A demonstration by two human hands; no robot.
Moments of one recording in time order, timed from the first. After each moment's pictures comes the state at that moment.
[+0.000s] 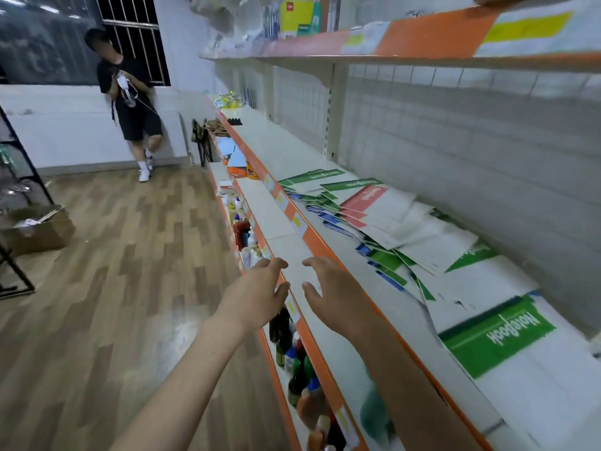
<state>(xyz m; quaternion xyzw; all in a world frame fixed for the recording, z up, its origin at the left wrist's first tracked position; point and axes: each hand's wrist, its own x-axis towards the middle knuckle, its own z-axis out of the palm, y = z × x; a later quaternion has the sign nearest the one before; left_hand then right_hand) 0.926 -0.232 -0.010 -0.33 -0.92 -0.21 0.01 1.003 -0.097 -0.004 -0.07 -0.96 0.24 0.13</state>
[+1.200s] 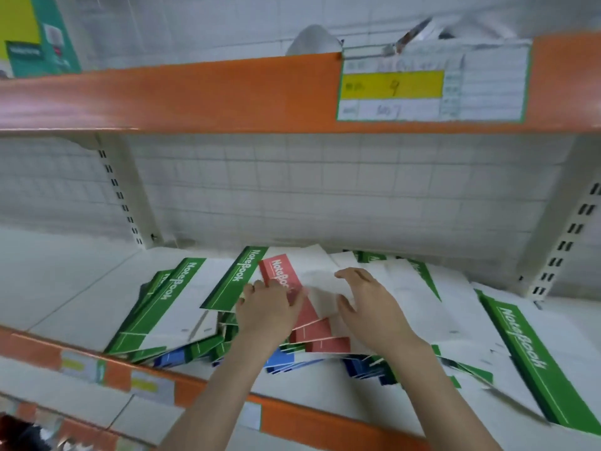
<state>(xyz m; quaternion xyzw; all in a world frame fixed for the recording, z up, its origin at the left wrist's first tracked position) 0.688 0.038 0.007 -0.61 -0.78 -0.10 -0.02 0.860 0.047 0.022 -0.52 -0.80 0.13 0.26</state>
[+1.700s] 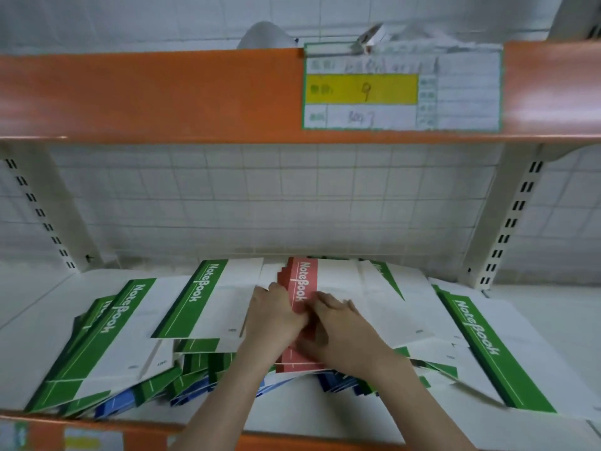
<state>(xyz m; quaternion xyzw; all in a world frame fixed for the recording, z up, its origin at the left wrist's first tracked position) 0.733 0.072 0.004 -0.63 -0.72 -0.25 -0.16 0.866 0.048 0.003 -0.52 -0.82 0.15 0.17</state>
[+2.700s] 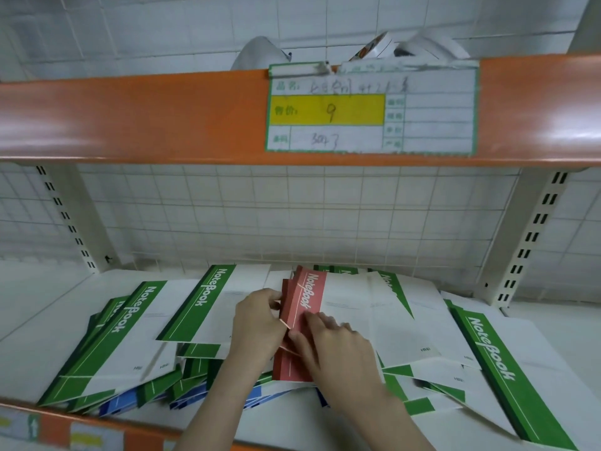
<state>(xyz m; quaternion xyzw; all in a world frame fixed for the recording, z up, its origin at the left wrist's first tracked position) 0.723 0.057 0.017 -0.59 -0.68 -0.40 -0.18 0.856 0.035 -0.010 -0.53 -0.81 0.01 0.23</state>
